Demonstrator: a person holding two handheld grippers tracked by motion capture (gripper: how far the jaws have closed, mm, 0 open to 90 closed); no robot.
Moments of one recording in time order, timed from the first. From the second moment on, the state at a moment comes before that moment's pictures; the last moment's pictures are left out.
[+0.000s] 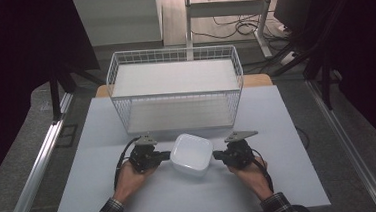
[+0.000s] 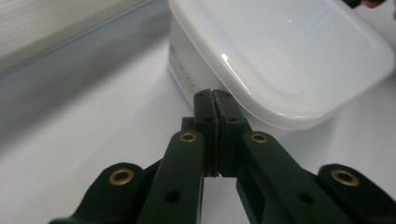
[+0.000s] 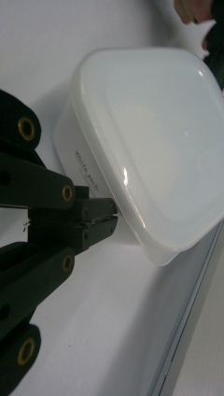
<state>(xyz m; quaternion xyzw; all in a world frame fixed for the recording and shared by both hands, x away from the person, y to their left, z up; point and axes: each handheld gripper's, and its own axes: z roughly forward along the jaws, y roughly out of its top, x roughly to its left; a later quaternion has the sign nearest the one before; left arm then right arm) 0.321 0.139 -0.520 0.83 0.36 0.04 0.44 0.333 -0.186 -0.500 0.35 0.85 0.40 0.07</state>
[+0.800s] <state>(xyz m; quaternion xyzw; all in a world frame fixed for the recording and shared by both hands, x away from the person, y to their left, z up) 0.284 0.154 -0.518 0.82 0.38 0.05 0.43 0.316 -0.161 -0.499 0.31 0.87 0.39 0.06</state>
